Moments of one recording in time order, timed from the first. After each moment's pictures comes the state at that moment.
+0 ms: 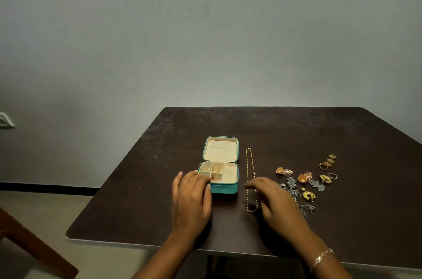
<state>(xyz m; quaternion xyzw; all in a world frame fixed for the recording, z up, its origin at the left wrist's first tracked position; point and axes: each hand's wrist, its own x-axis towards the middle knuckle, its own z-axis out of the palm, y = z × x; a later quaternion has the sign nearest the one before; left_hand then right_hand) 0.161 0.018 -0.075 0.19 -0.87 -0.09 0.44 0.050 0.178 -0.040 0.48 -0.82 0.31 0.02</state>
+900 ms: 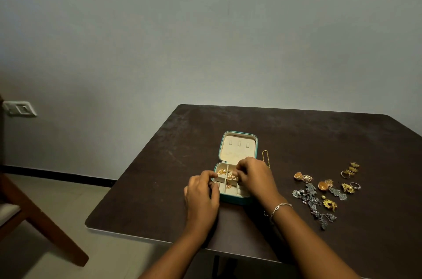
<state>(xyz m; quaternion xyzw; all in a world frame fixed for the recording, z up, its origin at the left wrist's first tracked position) 0.163 0.015 -0.066 0.30 -0.82 -0.28 0.39 0.037 0.077 -0.033 0.40 -0.87 0.29 0.00</state>
